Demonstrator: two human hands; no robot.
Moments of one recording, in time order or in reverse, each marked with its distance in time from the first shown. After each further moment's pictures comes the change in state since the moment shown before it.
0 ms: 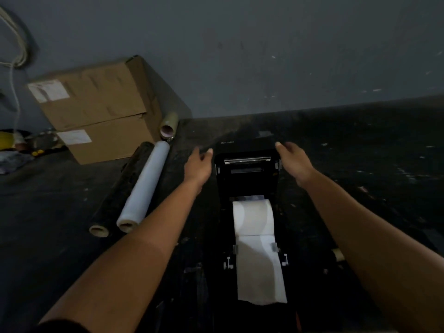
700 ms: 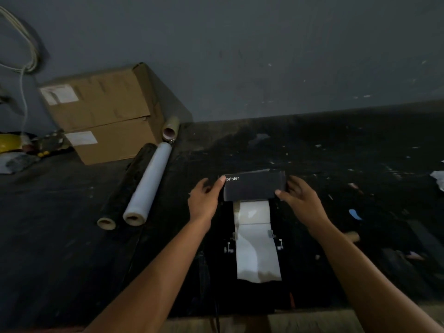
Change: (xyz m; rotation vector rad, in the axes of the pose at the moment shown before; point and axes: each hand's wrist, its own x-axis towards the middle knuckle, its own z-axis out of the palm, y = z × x) left_hand -0.115 -0.029 -0.004 -0.236 0.054 -0.109; right_hand -0.119 0.057 -0.013 0.202 -0.053 0.006
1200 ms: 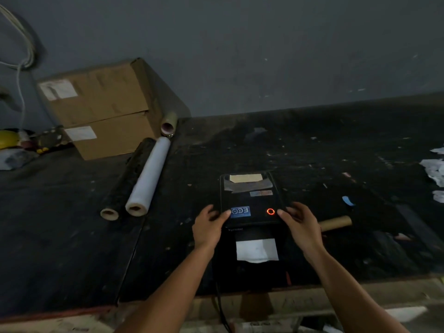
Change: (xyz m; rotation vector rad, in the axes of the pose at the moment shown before) left_hand -0.047 -0.080 -0.009 0.104 -0.126 -0.126; right_hand -0.064 0.059 0.007 -0.045 0.174 0.148
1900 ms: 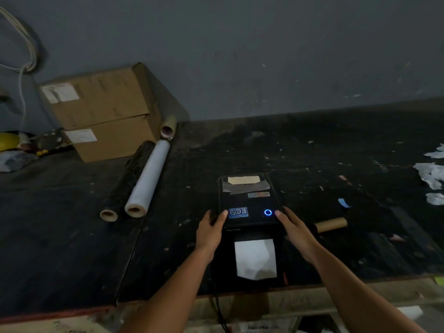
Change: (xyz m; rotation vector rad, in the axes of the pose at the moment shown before) left_hand -0.005 -0.010 0.006 -0.101 -0.073 -0.037; right_hand 0.007 0.007 0.002 0.039 -0.262 0.170
